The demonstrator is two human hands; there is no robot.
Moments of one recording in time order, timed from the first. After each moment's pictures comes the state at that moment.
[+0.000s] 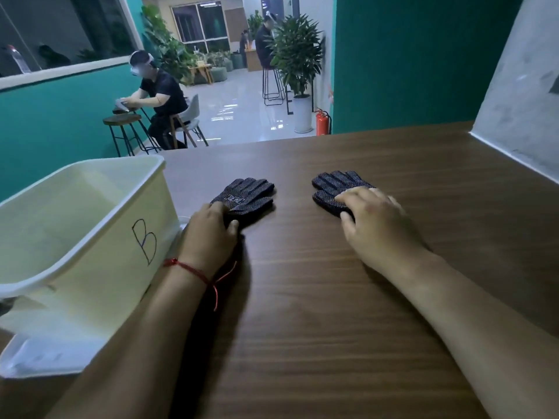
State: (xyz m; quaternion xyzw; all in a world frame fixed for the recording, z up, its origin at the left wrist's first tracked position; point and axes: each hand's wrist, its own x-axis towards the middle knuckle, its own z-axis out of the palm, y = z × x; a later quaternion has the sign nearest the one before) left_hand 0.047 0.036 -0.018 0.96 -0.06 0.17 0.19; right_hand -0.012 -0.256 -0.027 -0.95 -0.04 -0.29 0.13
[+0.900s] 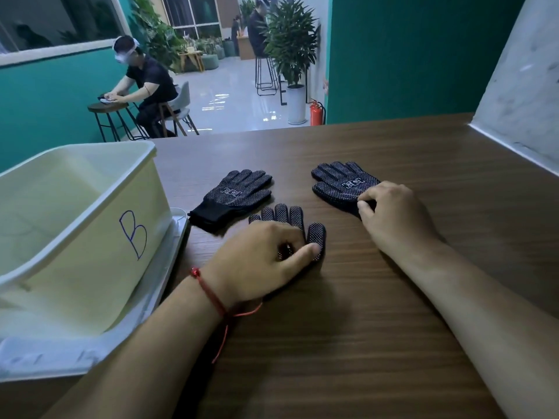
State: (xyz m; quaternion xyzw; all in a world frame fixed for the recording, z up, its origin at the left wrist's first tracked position) left_hand -0.011 -0.012 -0.006 0.89 -0.38 0.08 0.23; right_hand 0.000 -0.276 -0.034 -0.94 0.06 -0.29 0.19
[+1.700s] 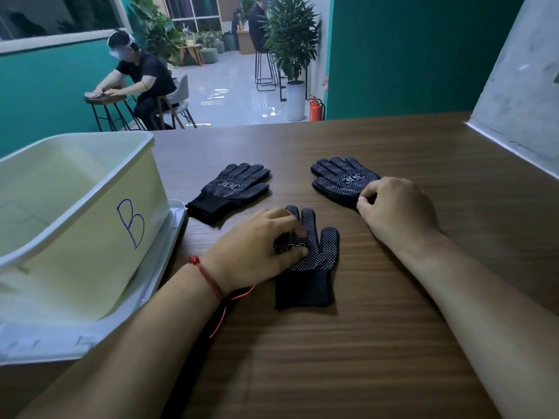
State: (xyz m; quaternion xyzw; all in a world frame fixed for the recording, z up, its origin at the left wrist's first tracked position) left_hand 0.008 -0.010 -0.029 0.89 -0.40 0.09 0.20; right_hand -0.008 -0.276 -0.020 -0.95 0.12 -0.26 0.16
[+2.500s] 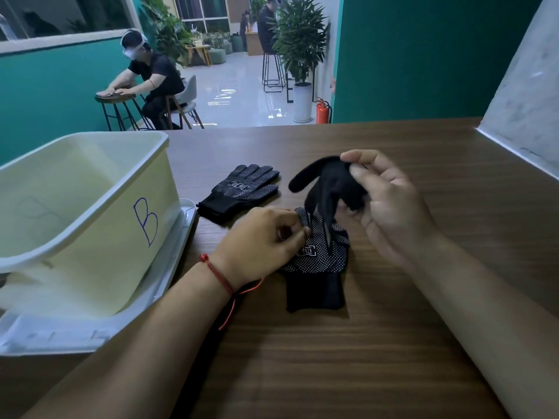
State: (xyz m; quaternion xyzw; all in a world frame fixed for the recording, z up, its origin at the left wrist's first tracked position) left_hand 0.008 -0.009 -0.023 0.87 -0.35 0.12 0.32; right_hand -0.037 -0.215 0.028 -0.59 -0.01 -0.12 0.80
